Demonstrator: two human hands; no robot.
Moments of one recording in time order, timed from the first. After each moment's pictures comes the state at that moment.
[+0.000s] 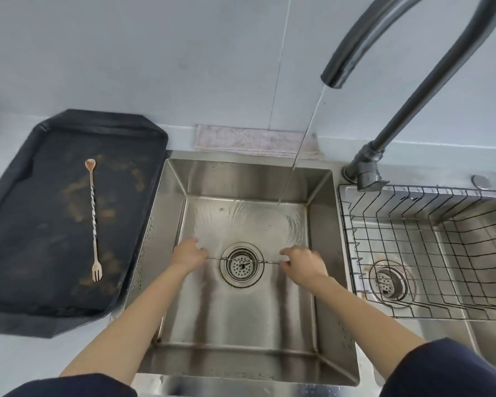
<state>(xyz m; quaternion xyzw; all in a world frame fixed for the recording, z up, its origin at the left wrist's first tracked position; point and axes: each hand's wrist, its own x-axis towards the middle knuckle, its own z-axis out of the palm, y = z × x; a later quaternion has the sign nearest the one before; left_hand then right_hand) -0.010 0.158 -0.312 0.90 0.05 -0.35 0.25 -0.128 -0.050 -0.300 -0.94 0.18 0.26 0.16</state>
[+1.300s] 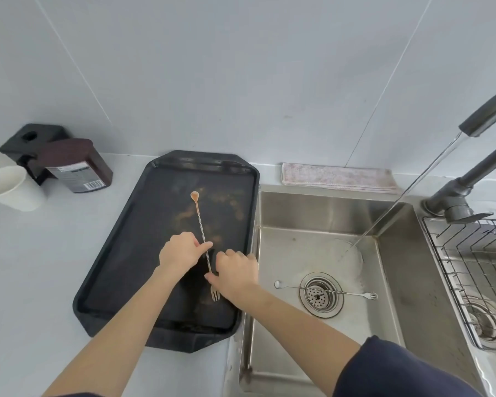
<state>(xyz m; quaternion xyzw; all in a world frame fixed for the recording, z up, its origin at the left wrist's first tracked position) 0.084 0.329 -0.226 0.97 -0.01 -0.21 0.14 0.004 0.238 -0.233 -0.97 0.06 0.12 0.19</state>
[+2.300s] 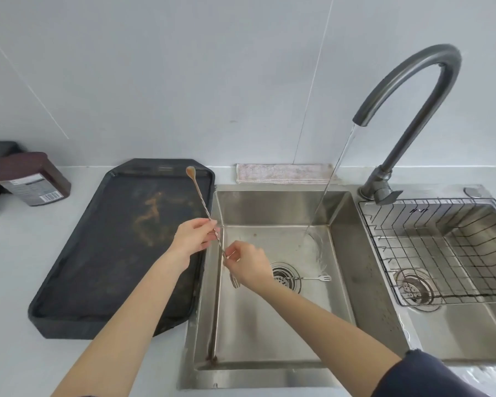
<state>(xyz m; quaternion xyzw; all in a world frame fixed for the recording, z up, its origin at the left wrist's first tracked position) 0.022 0.243 -0.178 0.77 0.04 -0.29 0.57 -0.062 0.149 -0.207 -0.86 0.26 0.10 0.44</state>
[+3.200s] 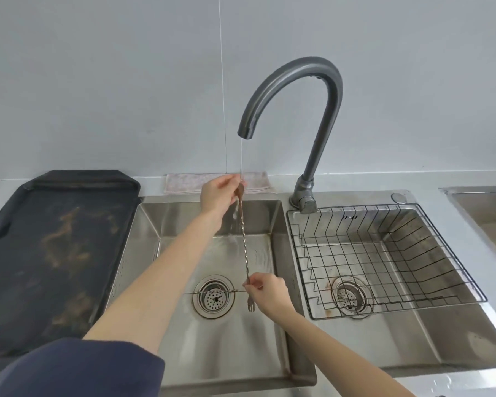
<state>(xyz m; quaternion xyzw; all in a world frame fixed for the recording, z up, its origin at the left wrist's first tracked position) -0.021 0.011 -0.134 0.69 -0.02 -0.23 0.69 -0.176 -0.027 -0.243 -0.83 0.33 0.08 0.44</state>
